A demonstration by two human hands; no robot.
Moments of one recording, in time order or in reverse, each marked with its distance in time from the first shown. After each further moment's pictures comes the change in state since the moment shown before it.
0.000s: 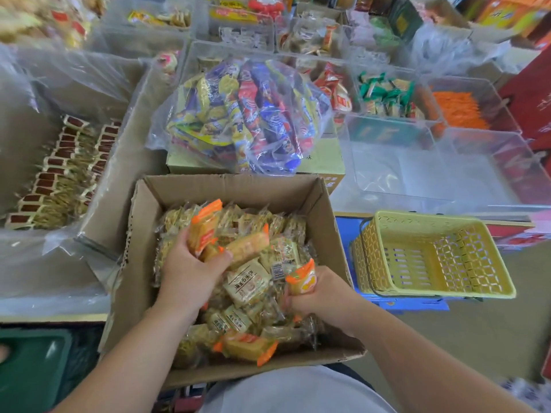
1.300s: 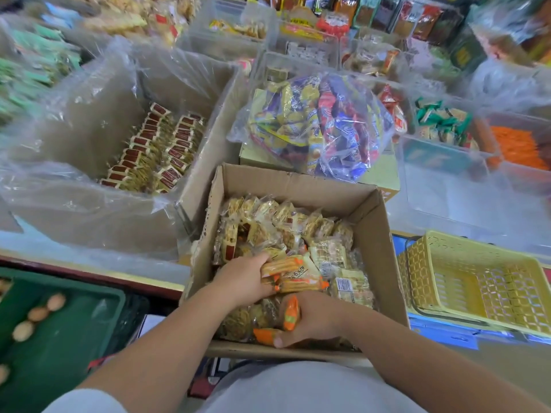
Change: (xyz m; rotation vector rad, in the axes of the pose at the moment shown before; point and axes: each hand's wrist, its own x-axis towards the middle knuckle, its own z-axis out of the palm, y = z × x) left_hand -0.001 -0.032 -0.036 0.843 -0.594 0.078; right_hand 0.033 -0.026 0.092 -0.686 -0.480 0.016
